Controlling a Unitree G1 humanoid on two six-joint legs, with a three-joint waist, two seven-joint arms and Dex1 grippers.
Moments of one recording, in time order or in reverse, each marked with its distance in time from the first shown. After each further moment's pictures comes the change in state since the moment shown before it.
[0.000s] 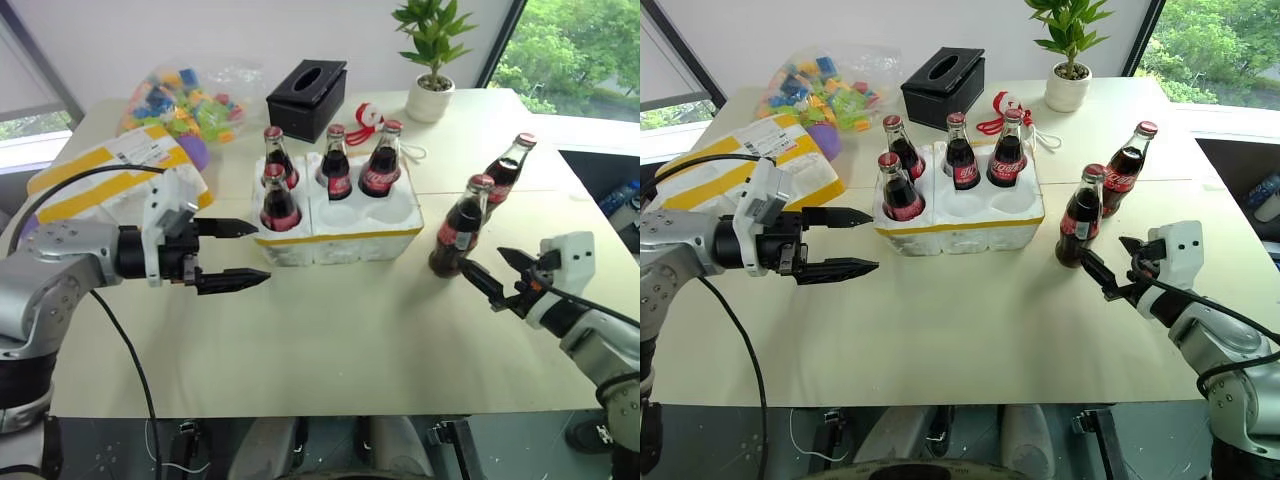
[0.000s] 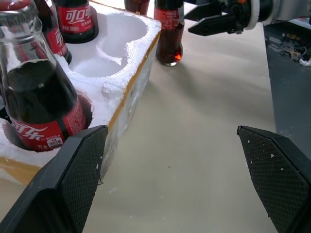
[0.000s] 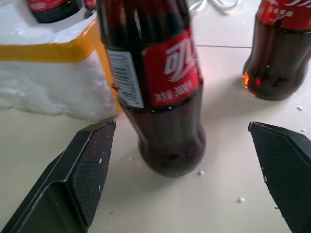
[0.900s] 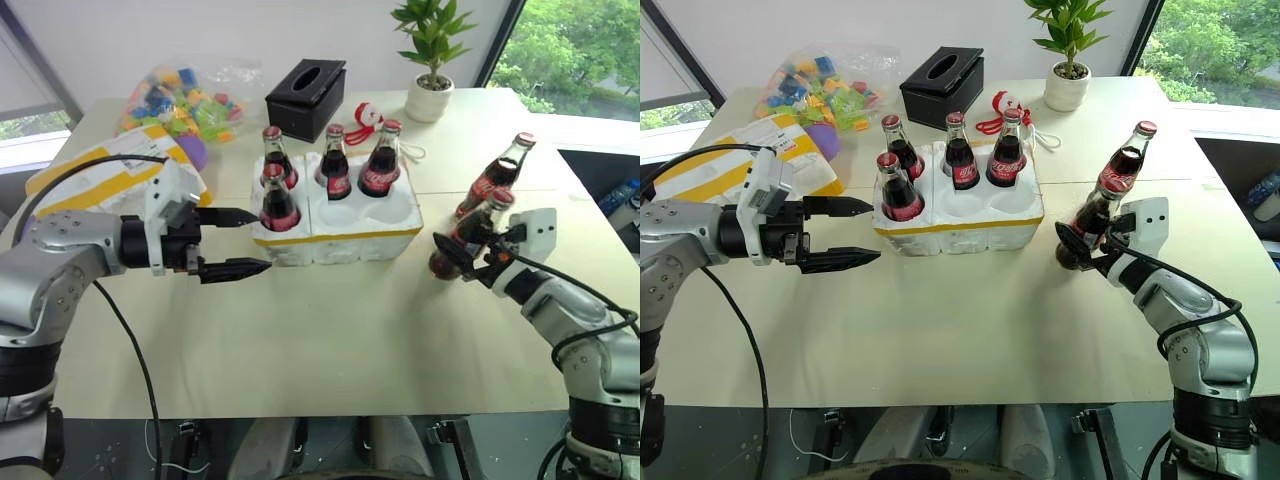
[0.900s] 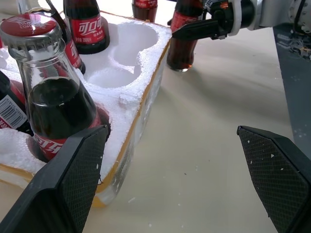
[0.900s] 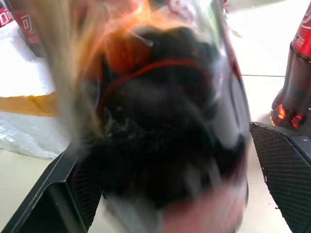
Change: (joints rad) left arm -0.046 -0.001 -0.044 0.051 0.022 -0.065 0.006; right arm -0.223 0.059 0.159 0.255 -0.060 -0.137 -0.020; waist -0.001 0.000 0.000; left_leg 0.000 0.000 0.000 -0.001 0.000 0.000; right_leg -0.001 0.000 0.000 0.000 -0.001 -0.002
